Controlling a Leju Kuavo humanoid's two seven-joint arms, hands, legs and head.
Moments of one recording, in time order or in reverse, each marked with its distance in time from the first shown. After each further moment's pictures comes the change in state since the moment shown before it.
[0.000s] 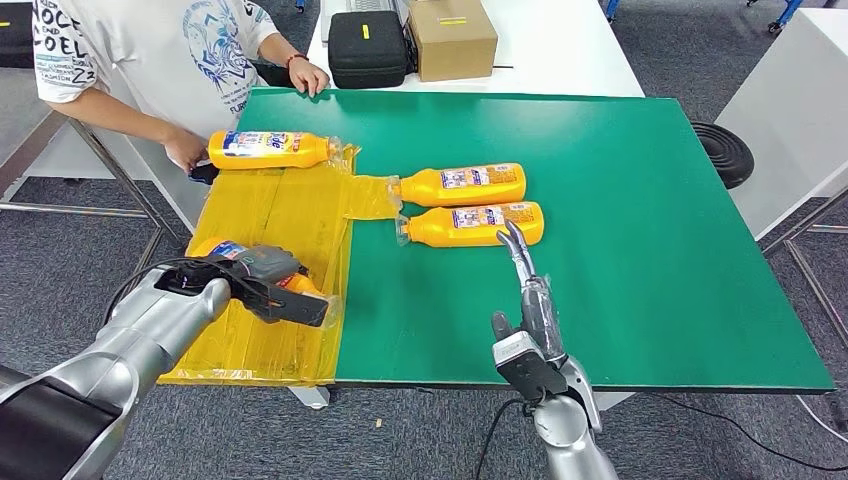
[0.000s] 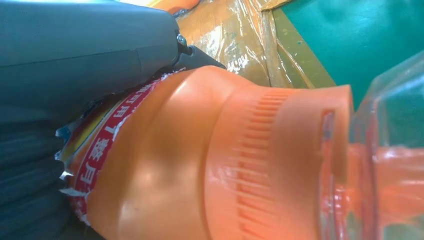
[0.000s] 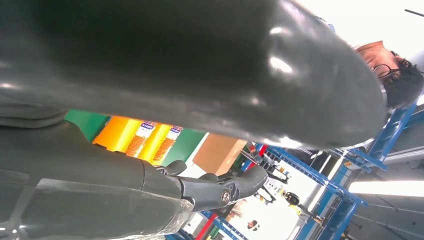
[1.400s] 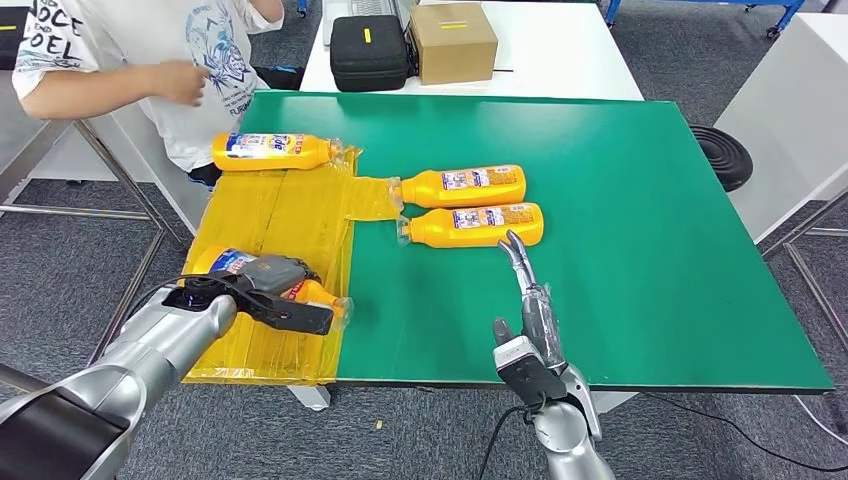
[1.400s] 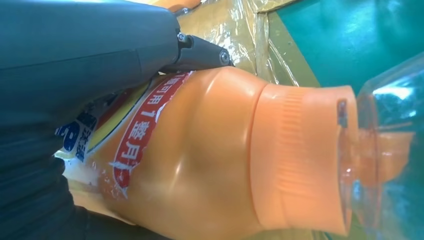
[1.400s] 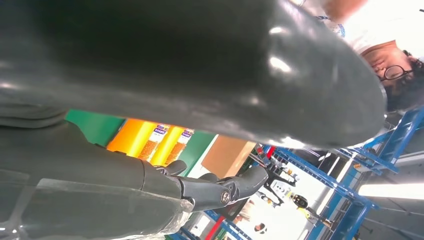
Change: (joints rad) left arm 0.043 -0.010 -0.035 0.037 0.080 0.084 0.017; right arm 0.019 -0.001 -0.012 0.026 -0.003 -0.007 -0.006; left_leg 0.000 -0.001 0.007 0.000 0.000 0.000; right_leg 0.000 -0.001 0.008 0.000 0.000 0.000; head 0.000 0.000
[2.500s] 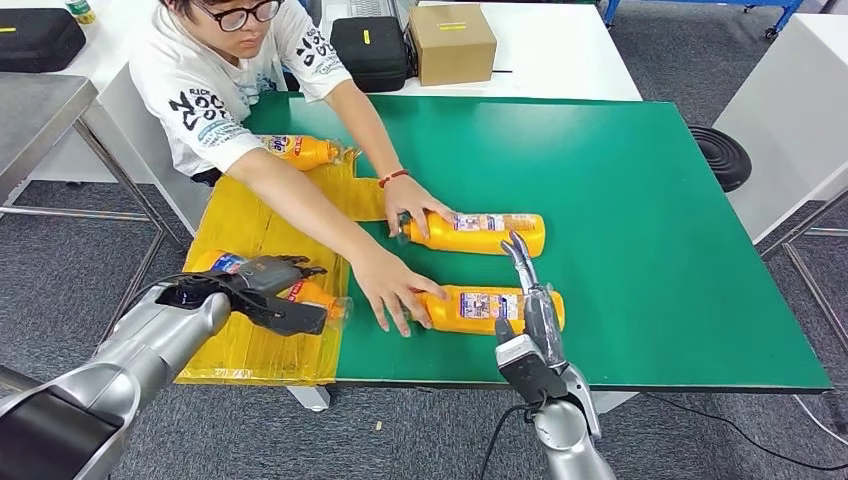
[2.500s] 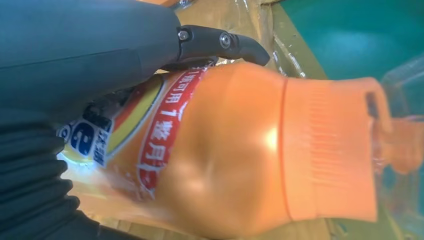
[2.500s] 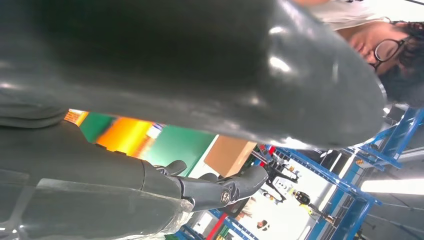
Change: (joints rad) left arm -0.013 0.032 -0.004 -0.008 0.000 -0.039 -0.004; right arm -0.013 -0.004 -0.004 0.031 -0.016 -0.020 -0.013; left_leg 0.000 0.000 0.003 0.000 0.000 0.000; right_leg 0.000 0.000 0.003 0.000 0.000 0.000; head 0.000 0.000
